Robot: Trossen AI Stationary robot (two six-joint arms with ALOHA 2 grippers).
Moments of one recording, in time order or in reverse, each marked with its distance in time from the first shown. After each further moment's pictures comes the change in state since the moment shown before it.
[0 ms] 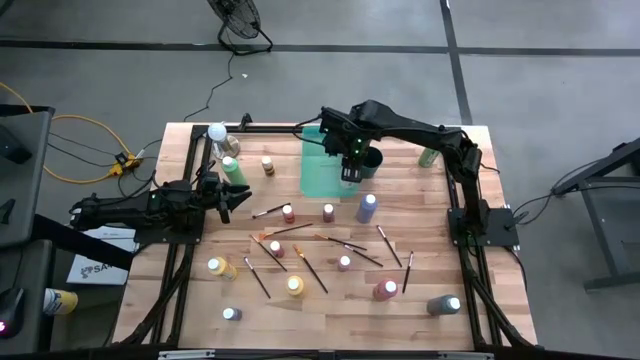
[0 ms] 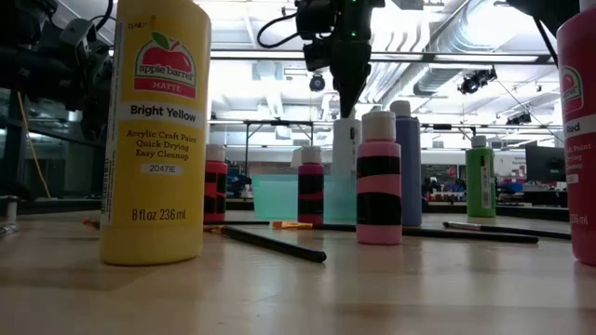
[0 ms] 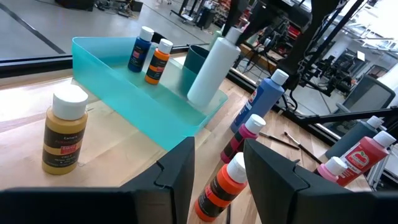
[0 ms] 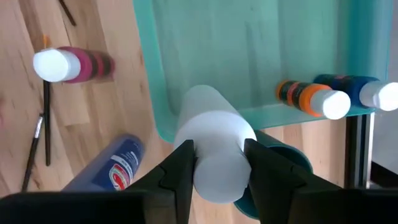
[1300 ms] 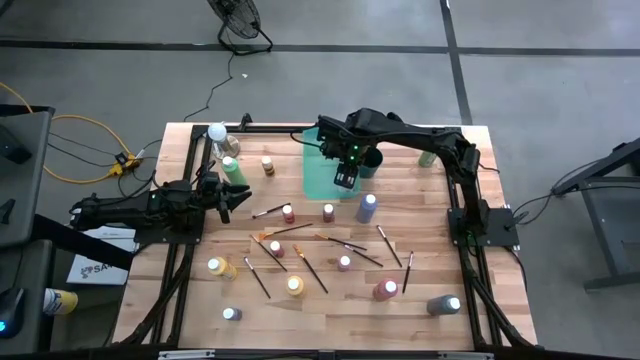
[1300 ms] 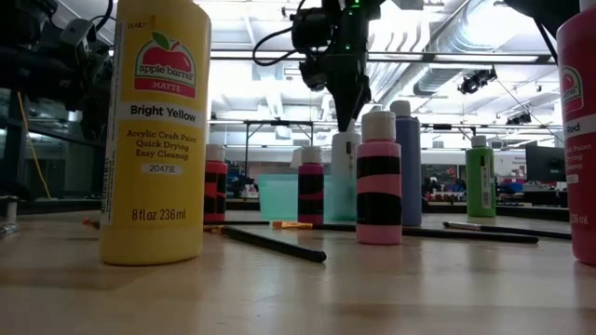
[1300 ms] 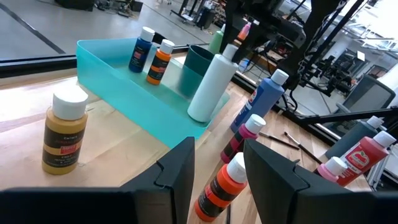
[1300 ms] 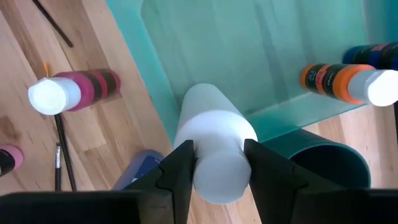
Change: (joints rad) left arm 0.000 0.000 0.000 0.000 0.000 0.000; right arm 0.005 0.023 -0.089 0.062 -0.020 0.197
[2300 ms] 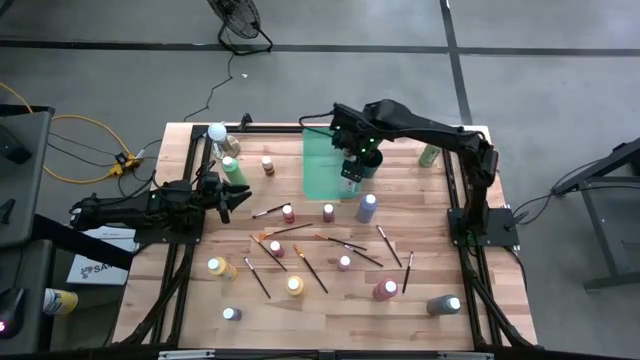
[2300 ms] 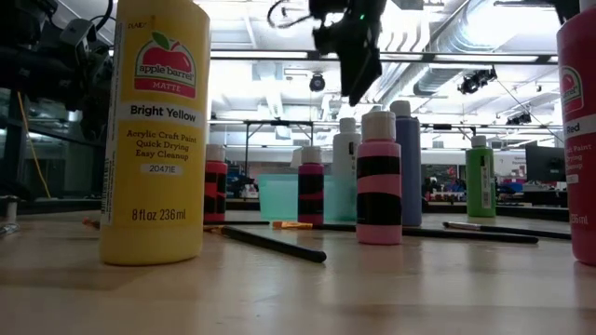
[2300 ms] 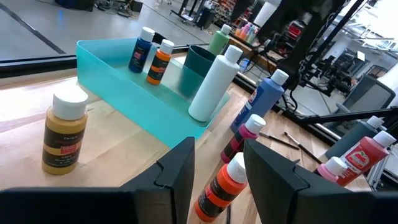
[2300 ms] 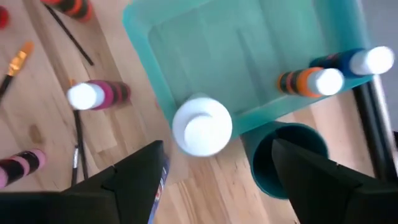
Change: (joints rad) left arm 0.000 0.000 0.000 0.000 0.000 0.000; right arm 0.008 -0.160 -0.003 -0.002 0.005 0.034
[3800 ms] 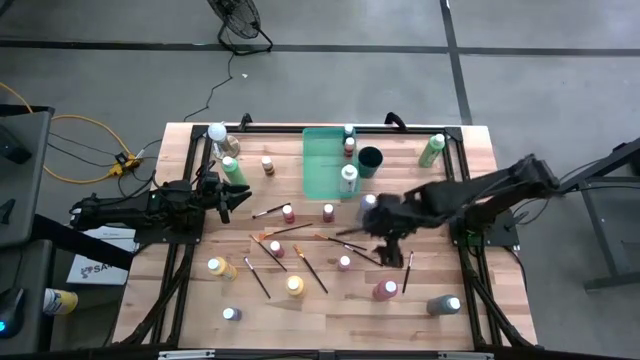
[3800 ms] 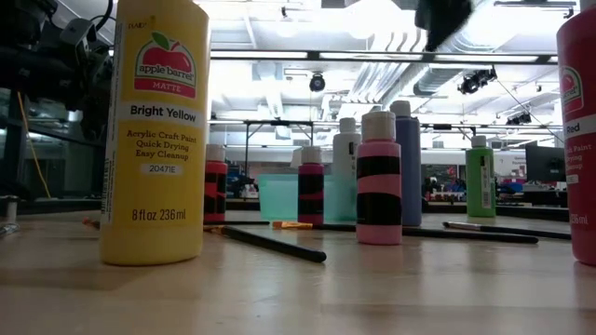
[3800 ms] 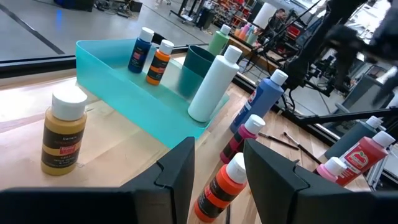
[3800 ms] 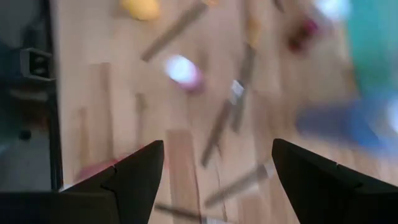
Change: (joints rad) left arm 0.000 0.000 0.000 0.002 0.001 0.000; right arm 0.609 -0.416 -0.591 0.367 -0.010 0.314
